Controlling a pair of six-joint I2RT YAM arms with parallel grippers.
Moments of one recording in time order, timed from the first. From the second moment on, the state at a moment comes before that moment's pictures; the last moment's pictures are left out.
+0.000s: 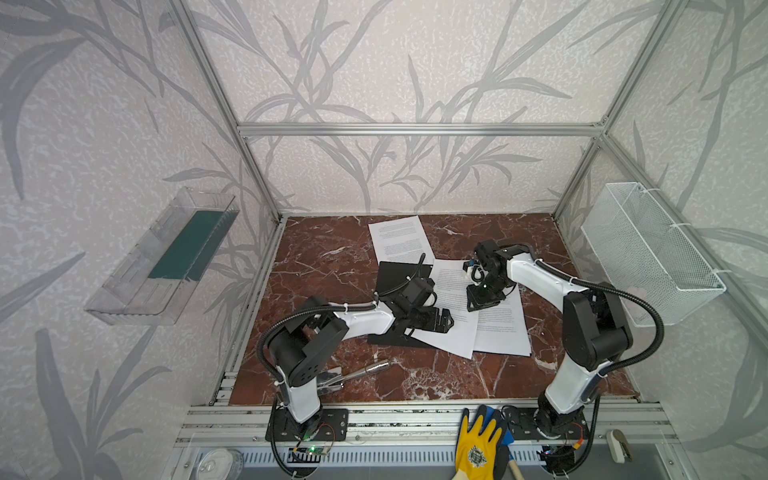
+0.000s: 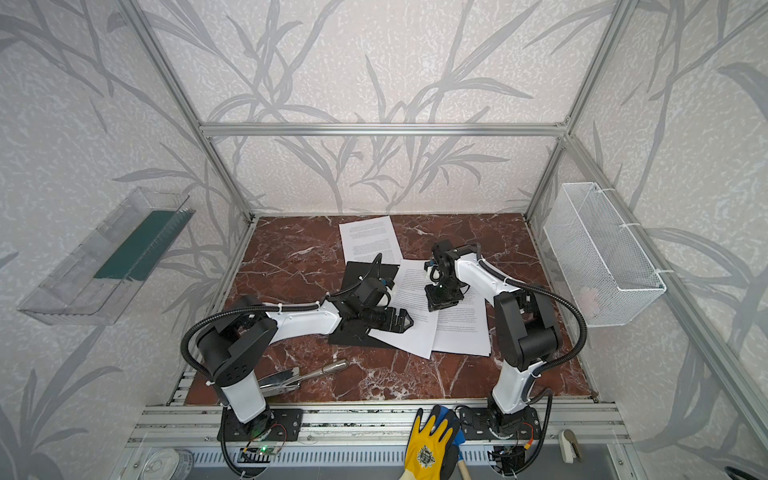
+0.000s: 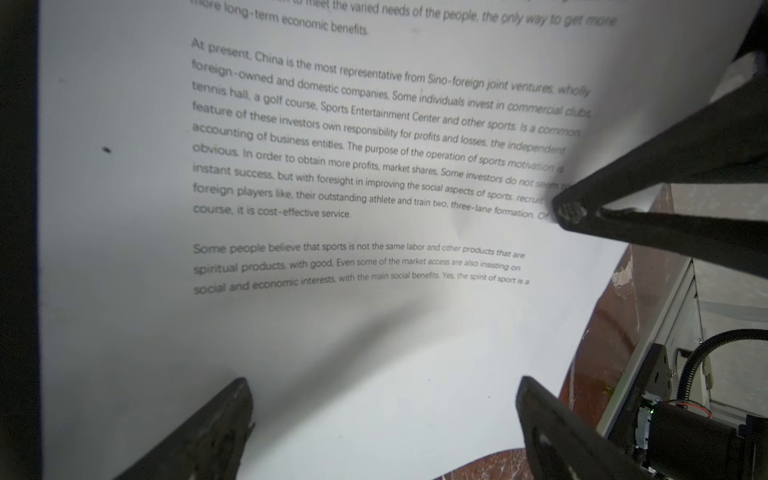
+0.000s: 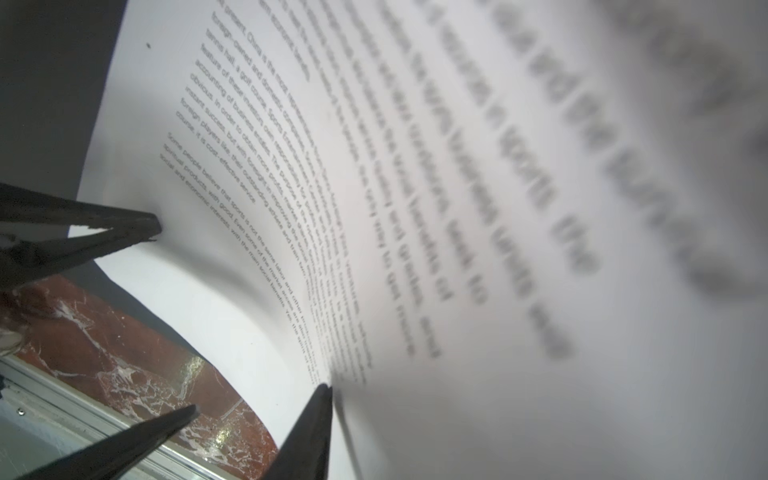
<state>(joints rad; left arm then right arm) -0.81 1.79 0.95 -0.02 0.27 -0.62 0.32 1.76 1.24 -0.95 -0.29 0.04</state>
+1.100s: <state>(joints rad) -0.81 1.80 0.93 0.07 0.29 -0.67 0.20 1.22 0.48 0.00 -0.47 0.67</state>
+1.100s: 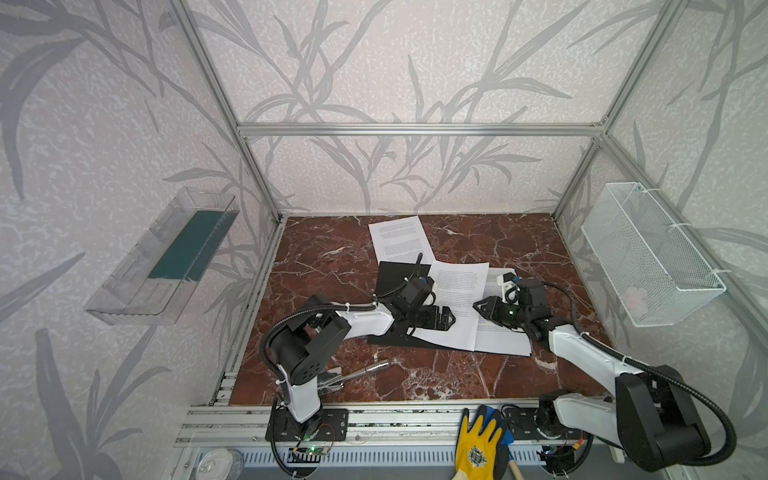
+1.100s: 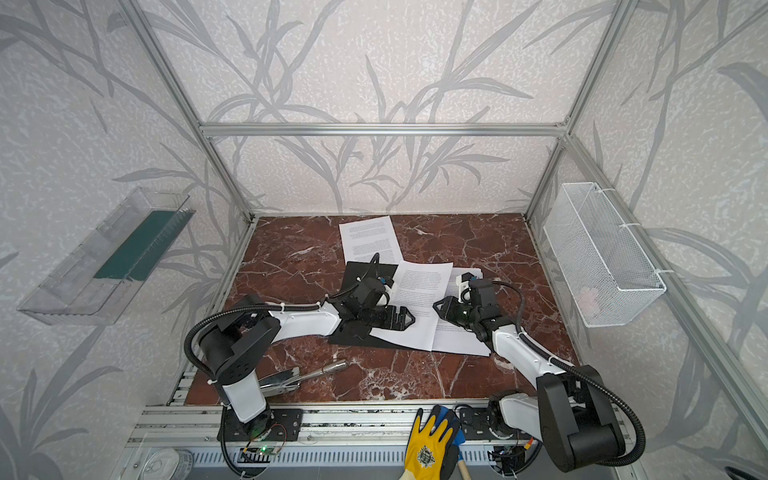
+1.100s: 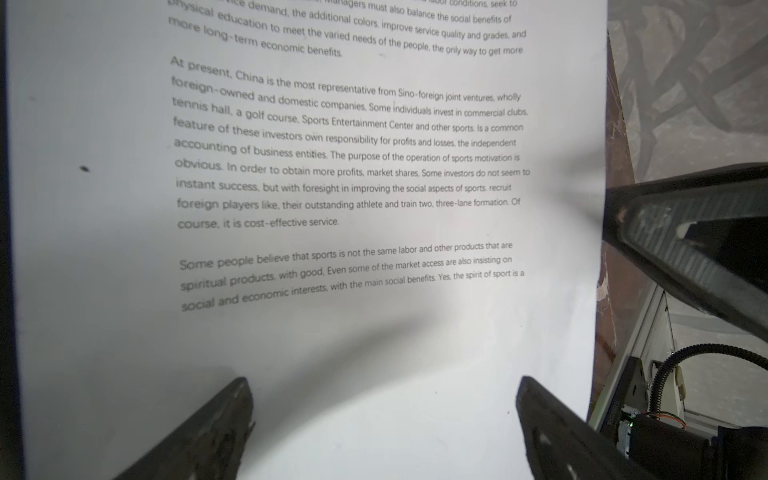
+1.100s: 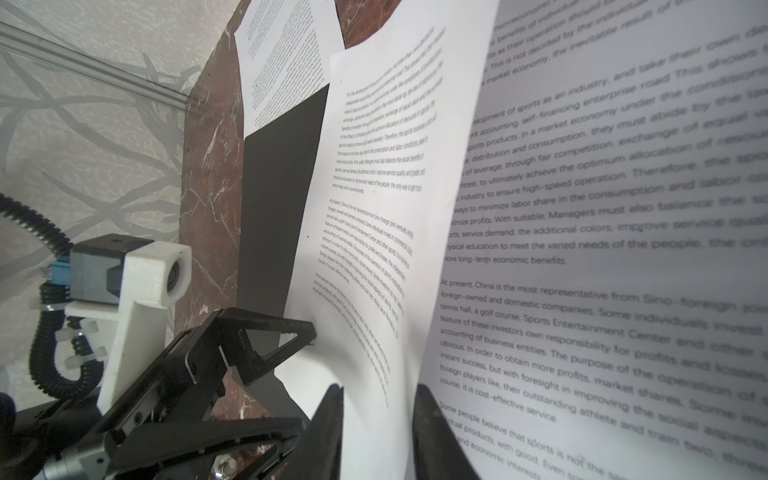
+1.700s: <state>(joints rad) -0.80 1.78 0.93 0.06 0.35 -0.70 0.20 1.16 0.40 0.09 -0.41 0.75</state>
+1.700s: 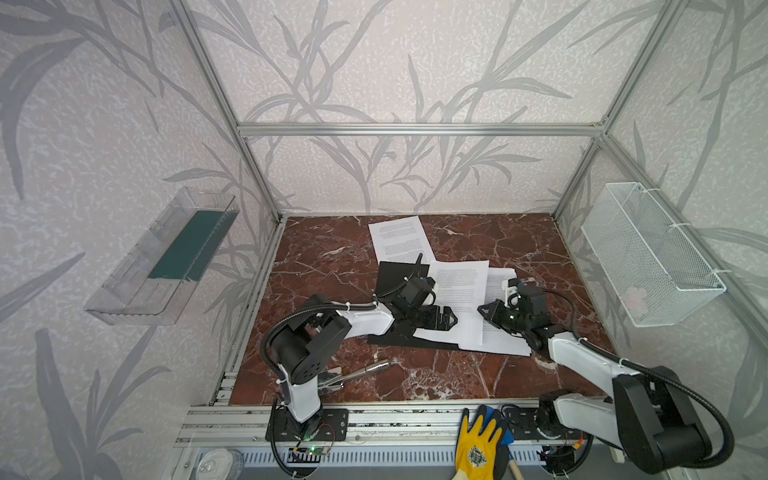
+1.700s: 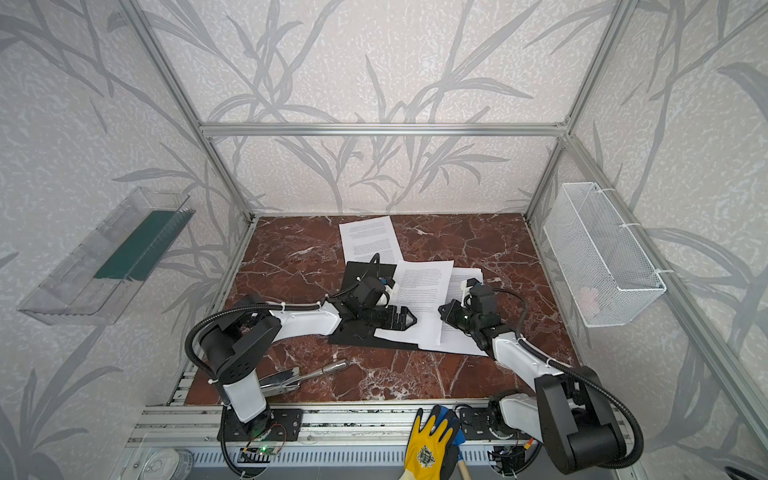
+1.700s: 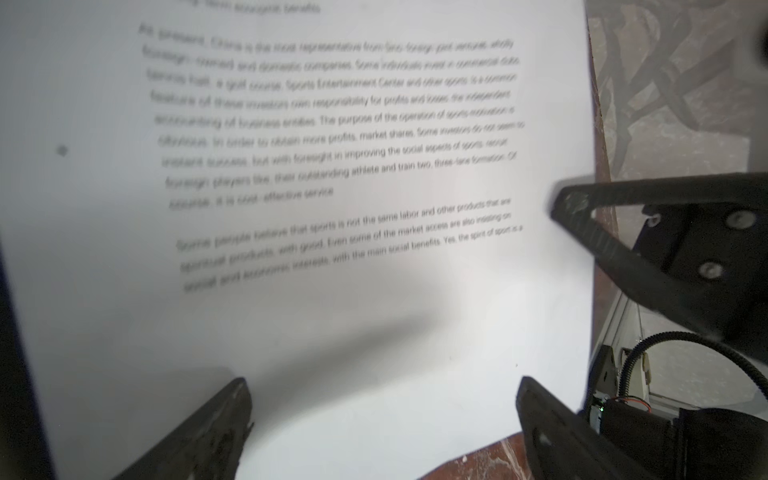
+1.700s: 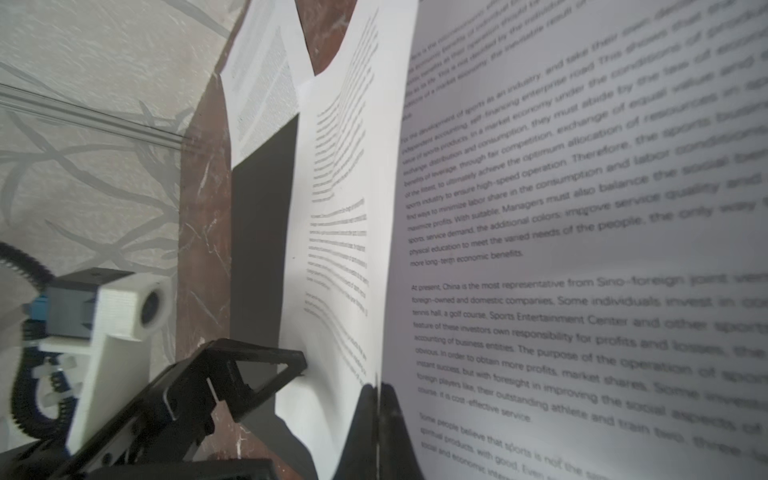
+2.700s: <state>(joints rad) -0.82 1.12 0.55 -0.04 0.15 -0.47 0.17 1.37 0.89 -0.75 0.18 0.28</state>
